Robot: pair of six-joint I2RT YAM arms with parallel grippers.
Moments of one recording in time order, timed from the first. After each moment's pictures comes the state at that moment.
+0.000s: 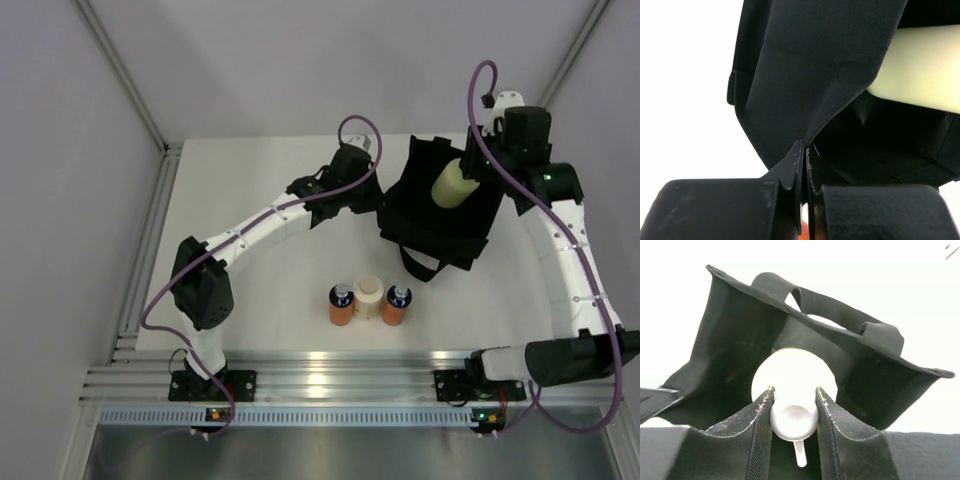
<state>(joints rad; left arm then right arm) -0.79 1.87 1.73 -0.42 0.01 -0.79 0.14 1.35 1.60 -0.79 0.03 0.02</state>
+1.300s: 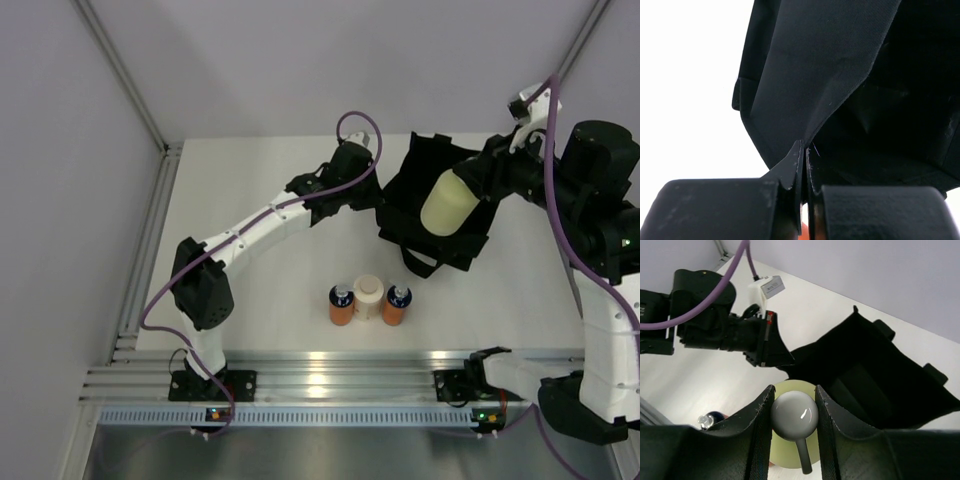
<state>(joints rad) -0.79 1.87 1.76 -0.46 -0.04 -0.78 0.21 1.13 1.86 -0.98 -0.33 -0.05</state>
